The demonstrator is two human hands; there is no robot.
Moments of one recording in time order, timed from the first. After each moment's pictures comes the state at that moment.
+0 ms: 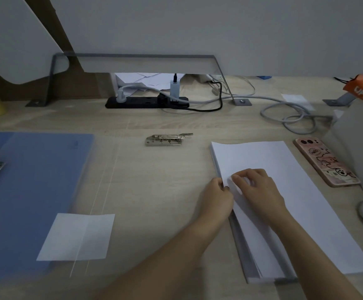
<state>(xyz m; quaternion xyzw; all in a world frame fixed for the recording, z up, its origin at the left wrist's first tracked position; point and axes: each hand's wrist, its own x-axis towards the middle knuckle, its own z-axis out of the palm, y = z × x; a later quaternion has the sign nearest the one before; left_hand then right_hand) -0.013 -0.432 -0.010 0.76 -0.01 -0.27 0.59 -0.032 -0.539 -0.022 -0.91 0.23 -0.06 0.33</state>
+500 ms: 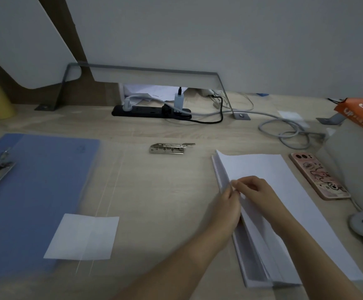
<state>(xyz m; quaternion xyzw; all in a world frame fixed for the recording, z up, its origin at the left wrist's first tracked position) -0.028 -0.436 -0.001 0.73 -0.05 -0.29 0.62 -0.034 -0.546 -0.006 -0.86 0.21 -0.03 0.46</state>
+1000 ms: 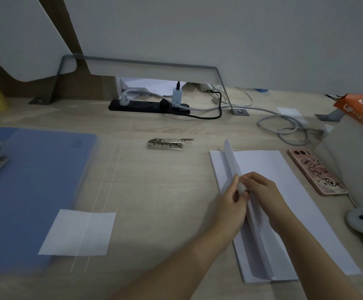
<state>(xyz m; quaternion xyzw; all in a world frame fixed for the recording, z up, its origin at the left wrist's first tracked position) -0.037 -0.437 0.001 0.70 -0.09 -0.29 0.65 -0.040 -0.544 0.002 -0.81 0.22 -0.06 0.54</state>
